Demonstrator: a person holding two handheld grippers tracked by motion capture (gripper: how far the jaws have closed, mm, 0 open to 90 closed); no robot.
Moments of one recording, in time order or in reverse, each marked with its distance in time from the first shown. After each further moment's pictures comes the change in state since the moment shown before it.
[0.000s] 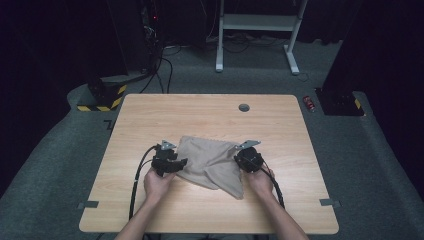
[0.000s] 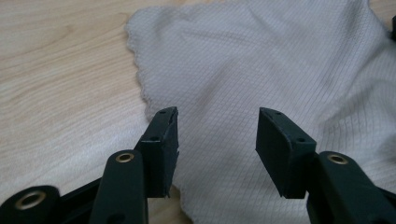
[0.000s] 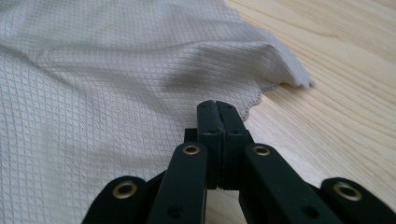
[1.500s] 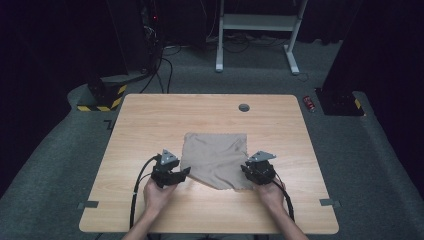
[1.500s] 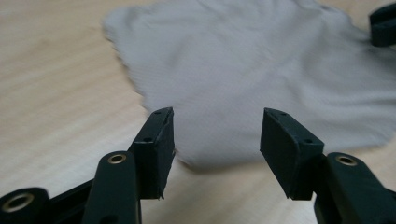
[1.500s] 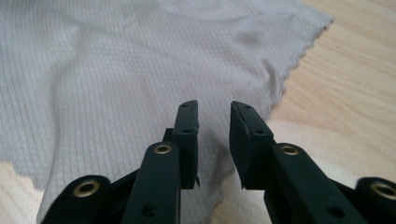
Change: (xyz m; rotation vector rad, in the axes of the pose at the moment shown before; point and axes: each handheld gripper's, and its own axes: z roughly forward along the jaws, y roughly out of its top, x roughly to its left) left arm -0.039 -0.022 -0.027 -0.063 -0.042 0.070; right arm 0.002 -0.043 -0.034 -0.086 -0.007 0.008
